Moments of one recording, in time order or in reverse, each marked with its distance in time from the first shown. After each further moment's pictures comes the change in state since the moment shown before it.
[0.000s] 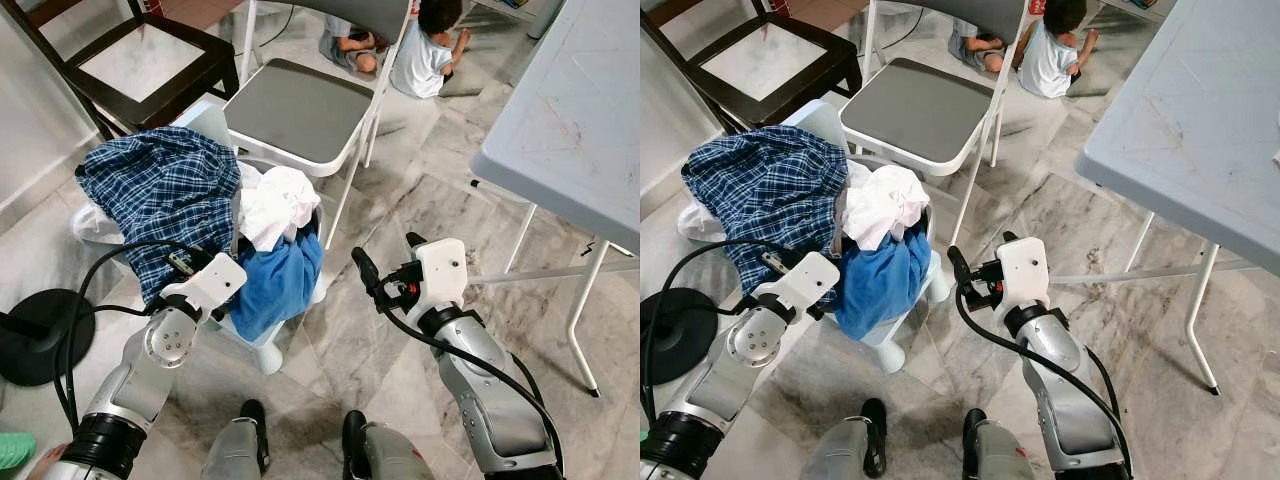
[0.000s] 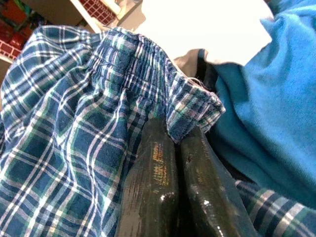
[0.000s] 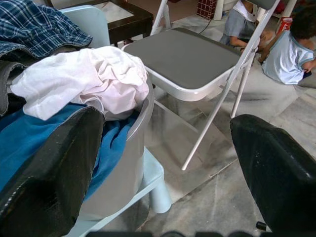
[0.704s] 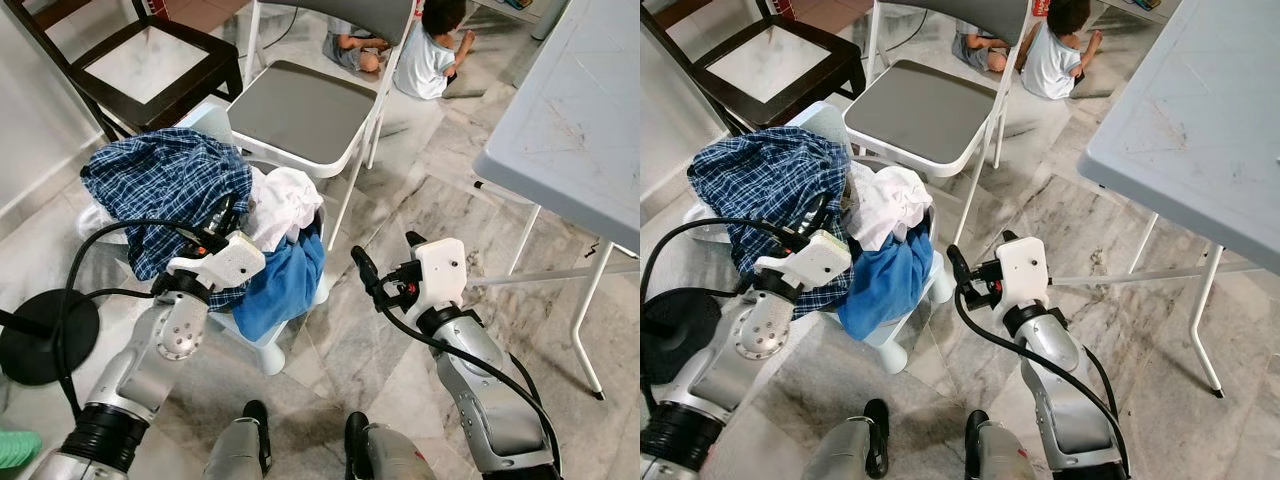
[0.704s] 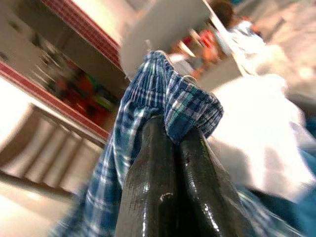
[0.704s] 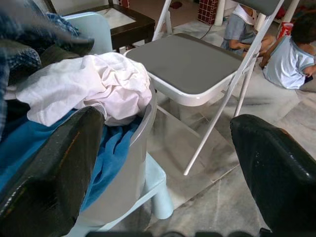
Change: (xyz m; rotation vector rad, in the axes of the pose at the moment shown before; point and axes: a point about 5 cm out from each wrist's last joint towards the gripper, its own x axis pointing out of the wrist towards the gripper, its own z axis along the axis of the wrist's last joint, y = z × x) left arm 0.000 0.003 0.039 0.004 -0.267 0.172; right arm 0.002 0.001 0.000 -0.001 -0.016 -0.003
